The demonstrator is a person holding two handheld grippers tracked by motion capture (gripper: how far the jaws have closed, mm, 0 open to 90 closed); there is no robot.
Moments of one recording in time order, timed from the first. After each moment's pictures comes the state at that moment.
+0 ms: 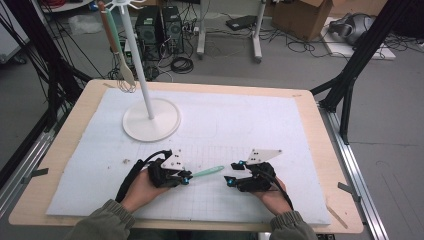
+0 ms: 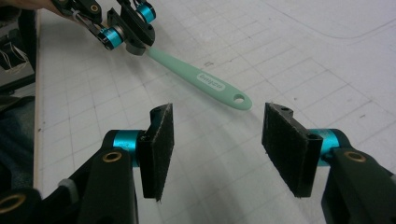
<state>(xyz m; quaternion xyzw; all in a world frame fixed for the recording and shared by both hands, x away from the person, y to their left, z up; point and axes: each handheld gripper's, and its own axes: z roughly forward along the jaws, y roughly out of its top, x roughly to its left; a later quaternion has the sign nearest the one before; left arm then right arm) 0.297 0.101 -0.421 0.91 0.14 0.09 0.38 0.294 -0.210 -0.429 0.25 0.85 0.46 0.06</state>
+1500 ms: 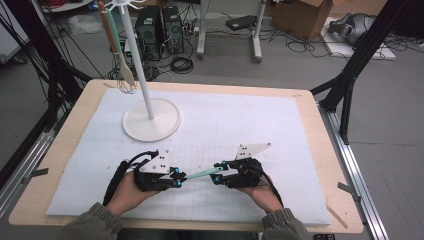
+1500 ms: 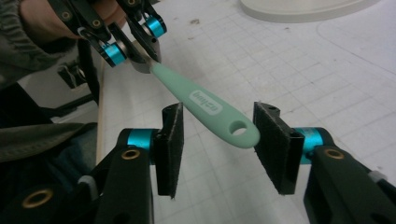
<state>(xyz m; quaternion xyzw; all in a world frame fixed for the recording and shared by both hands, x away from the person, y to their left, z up) 0.275 0.125 -0.391 0.89 0.10 0.08 0.44 0.302 -0.178 -0.418 0.22 0.83 0.51 -0.03</state>
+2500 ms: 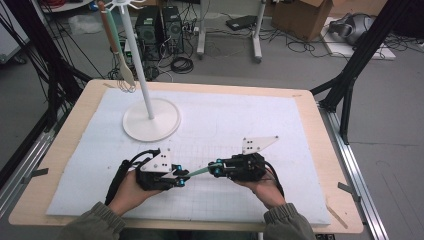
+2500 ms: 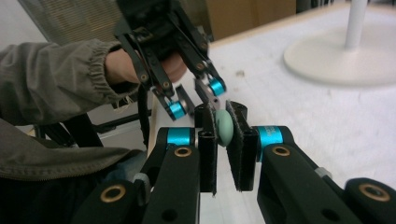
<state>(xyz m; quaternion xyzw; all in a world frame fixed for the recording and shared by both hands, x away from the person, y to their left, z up) 0.275 0.119 -0.379 0.88 0.09 0.09 0.45 0.300 -0.179 -0.381 0.15 0.79 0.59 -0.06</state>
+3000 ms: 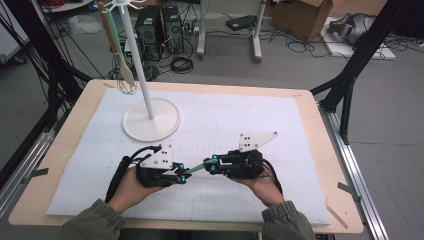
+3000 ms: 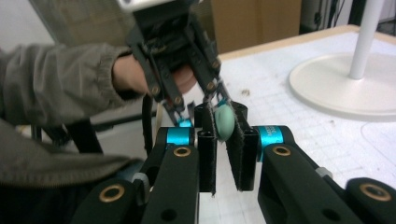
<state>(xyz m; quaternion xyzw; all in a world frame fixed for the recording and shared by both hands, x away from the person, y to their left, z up) 0.277 0.116 -0.369 0.88 0.09 0.08 0.47 0.297 -0.167 -0.361 0.13 0.79 0.60 -0.04</state>
